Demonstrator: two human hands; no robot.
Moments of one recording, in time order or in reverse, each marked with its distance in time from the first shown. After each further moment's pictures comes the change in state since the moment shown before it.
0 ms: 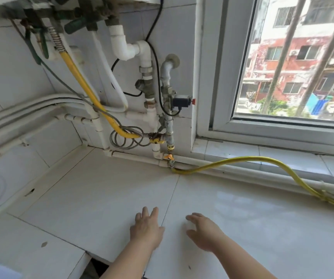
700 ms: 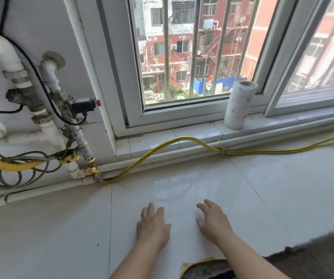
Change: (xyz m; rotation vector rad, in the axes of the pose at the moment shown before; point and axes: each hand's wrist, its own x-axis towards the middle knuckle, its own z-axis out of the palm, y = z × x) left_hand -0.002 0.115 0.029 0.094 -0.135 0.560; right_hand -0.099 0.081 -0.003 0.161 0.401 0.587
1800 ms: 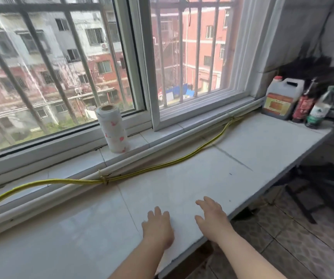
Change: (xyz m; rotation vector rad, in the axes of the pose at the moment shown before) left_hand 0.029 0.403 0.103 0.307 -0.087 0.310; right_hand -0.045 0.340 -0.189 0.174 0.166 0.227
